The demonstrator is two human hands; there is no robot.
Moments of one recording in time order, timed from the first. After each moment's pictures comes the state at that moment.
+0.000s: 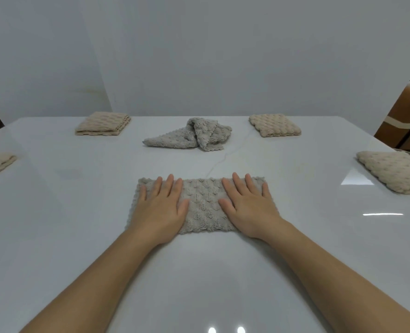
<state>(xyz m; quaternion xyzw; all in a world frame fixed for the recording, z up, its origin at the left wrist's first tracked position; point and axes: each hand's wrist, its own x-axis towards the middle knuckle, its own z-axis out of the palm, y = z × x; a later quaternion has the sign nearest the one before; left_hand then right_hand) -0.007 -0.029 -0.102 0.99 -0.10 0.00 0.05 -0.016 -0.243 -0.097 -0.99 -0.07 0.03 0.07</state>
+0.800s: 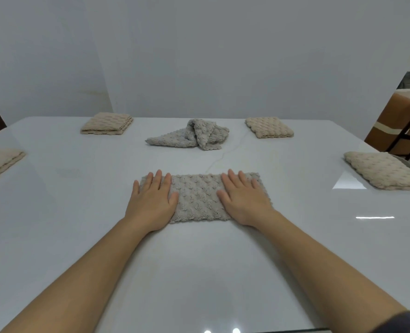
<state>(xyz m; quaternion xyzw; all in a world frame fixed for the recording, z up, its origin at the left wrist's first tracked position) -0.009 -0.008 -0.103 1.00 -0.07 -0.01 0.06 -0.016 -0.237 -0.094 -0.99 -0.06 0.03 0.08</state>
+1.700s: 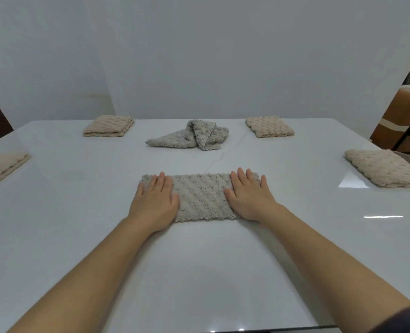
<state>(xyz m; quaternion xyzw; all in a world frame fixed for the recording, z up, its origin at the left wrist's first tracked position) -0.019 -0.021 -0.090 1.00 -0.06 -0.03 0.06 -0.013 -0.253 -0.089 -1.00 -0.04 0.04 0.07</state>
